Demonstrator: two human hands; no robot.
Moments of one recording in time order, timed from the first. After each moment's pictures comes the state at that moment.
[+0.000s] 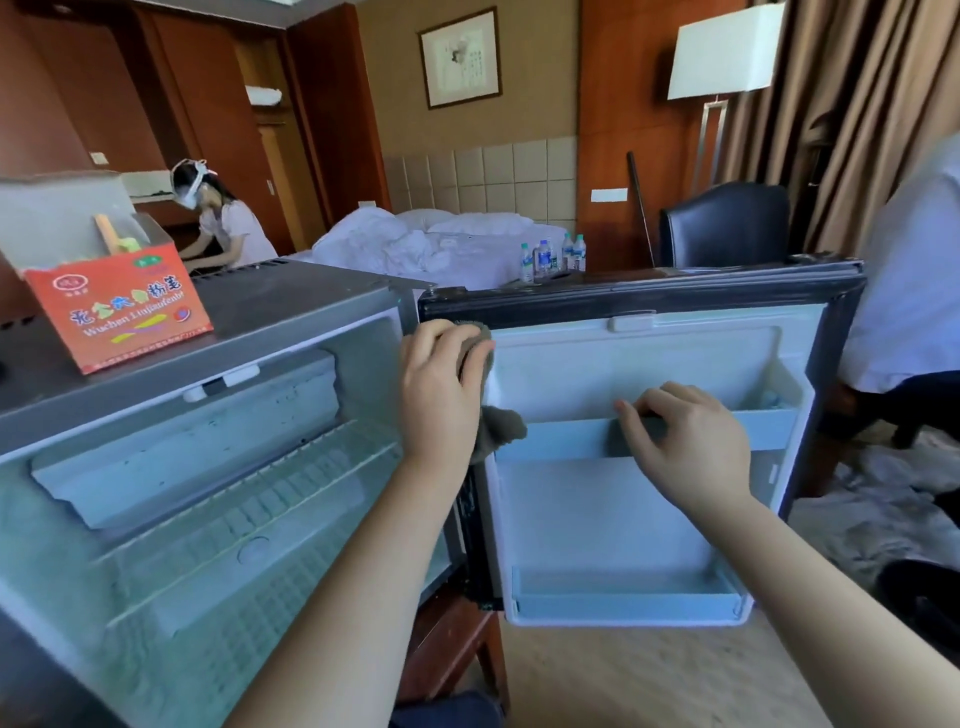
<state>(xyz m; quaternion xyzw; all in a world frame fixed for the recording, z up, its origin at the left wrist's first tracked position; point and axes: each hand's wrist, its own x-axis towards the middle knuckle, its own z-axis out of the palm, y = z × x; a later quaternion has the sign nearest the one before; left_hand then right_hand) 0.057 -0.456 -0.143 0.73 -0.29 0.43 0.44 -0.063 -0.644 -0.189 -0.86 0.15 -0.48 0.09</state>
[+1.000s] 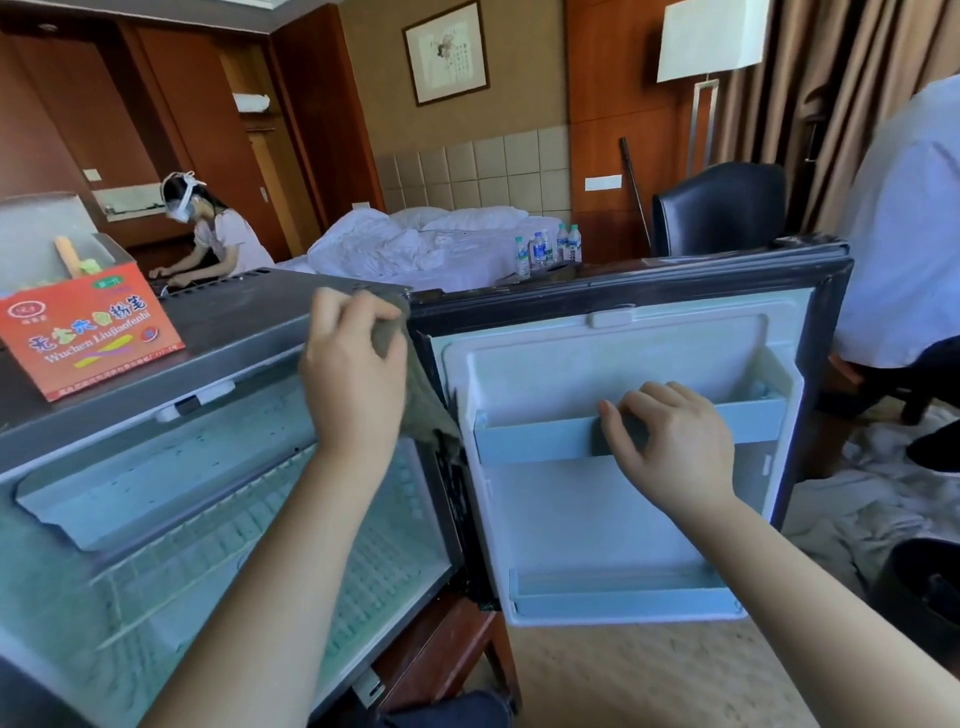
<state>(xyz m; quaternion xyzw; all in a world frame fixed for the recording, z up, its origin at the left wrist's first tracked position) 0.048 -0.415 -0.097 0.76 -0.25 0.48 0.36 -0.055 -0.647 -0.201 -0.83 0.12 -0.54 0.05</state>
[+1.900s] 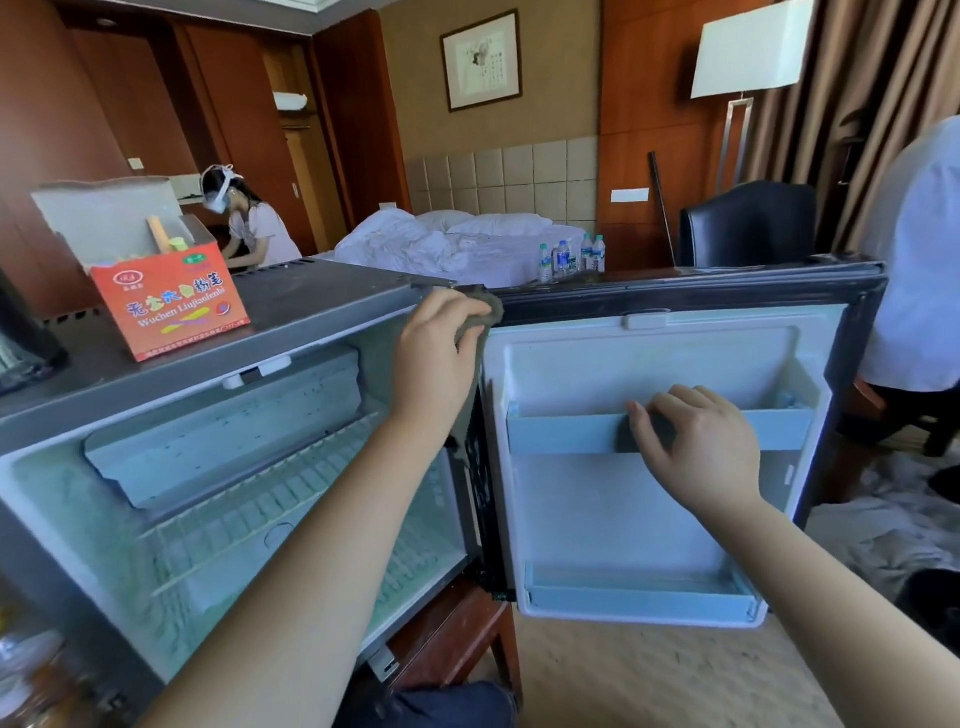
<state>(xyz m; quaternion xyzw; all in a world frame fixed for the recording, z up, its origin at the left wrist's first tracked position) 0.065 -0.429 -0.109 0.74 -0.36 0.42 0.38 -0.059 -0.647 -0.200 -0.85 0.11 -0.51 0.04</state>
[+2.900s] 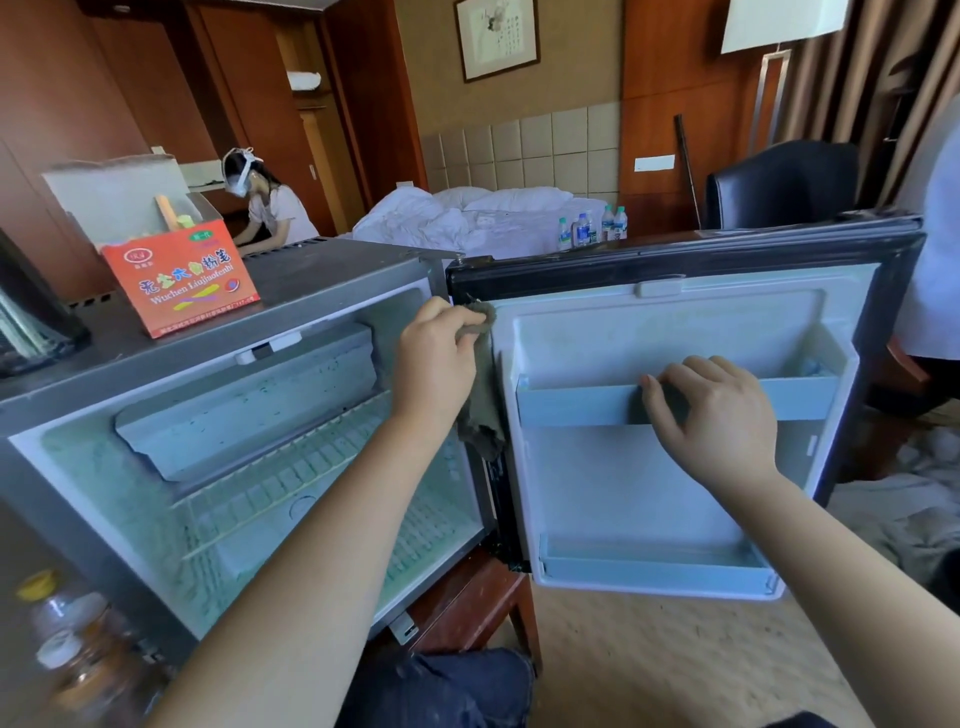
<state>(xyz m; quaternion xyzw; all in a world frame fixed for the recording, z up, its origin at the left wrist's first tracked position) 0.057 -0.420 -0.129 0.80 -0.30 0.37 0.36 -0.058 -0.648 -0.202 -0.84 0.08 -0.53 0.04</state>
